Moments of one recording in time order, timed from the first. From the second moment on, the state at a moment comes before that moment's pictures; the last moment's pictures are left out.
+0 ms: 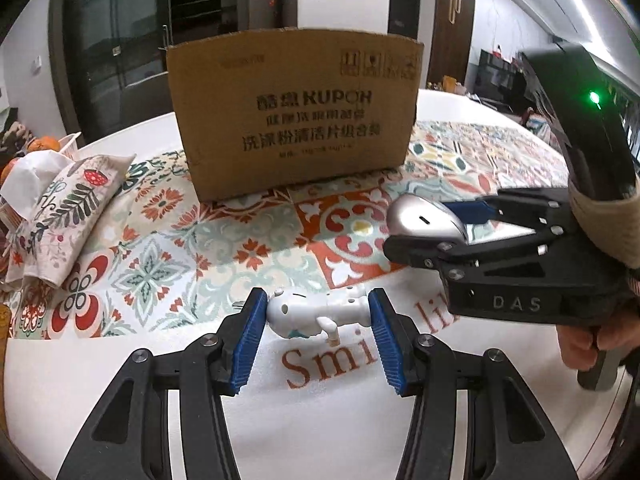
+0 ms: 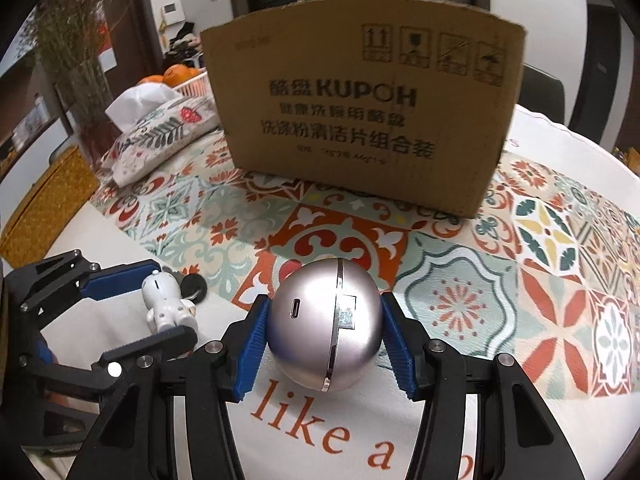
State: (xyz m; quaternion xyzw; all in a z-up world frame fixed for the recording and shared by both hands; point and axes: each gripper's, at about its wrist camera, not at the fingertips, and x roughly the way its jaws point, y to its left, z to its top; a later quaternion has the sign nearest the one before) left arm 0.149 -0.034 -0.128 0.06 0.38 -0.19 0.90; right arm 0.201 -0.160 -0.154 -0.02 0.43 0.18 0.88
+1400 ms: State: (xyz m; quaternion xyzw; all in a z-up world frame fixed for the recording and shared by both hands) left arm 0.191 -0.022 -0.011 0.01 0.25 -0.15 0.96; right arm 0.211 -0.182 -0.044 0.06 0.30 0.12 0.94
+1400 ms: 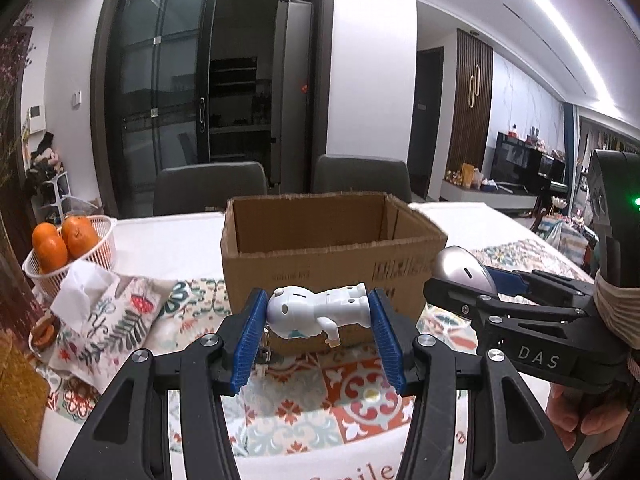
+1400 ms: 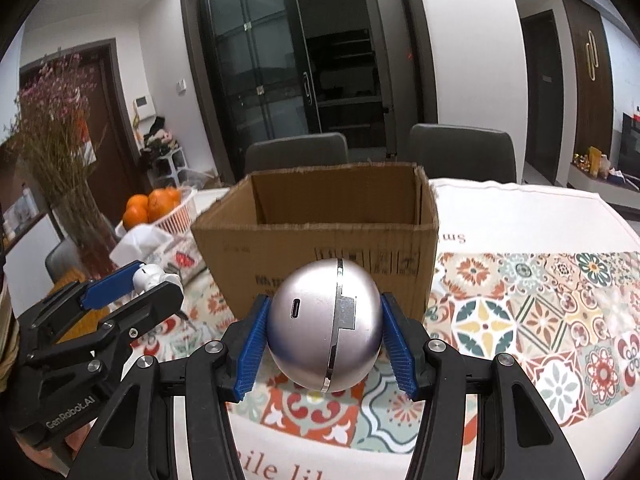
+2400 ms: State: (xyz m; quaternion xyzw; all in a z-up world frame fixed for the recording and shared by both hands) left arm 0.259 -0.036 0.055 0.02 0.21 -0.15 0.97; right arm 0.274 -0.193 0.020 0.08 0.27 0.12 0.95
